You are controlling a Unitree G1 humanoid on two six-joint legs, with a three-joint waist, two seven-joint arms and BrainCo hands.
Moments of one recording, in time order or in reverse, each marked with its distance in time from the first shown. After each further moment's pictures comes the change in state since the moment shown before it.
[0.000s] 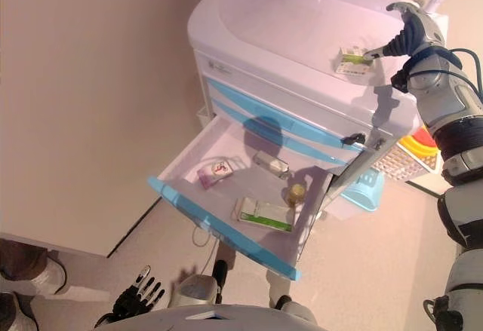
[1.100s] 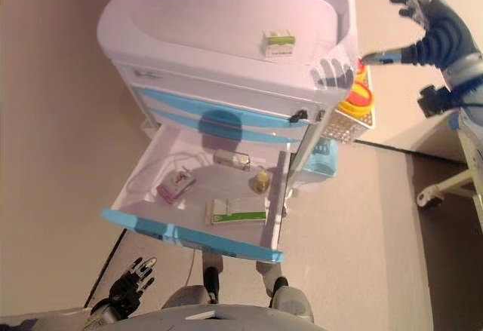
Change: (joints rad) left arm 0.007 0.022 -0.011 -0.115 0.456 -0.164 0.130; right arm 0.787 -0.176 -0.761 -0.888 0.383 0.075 0.311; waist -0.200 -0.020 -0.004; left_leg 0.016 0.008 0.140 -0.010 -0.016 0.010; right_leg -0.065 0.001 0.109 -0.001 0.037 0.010
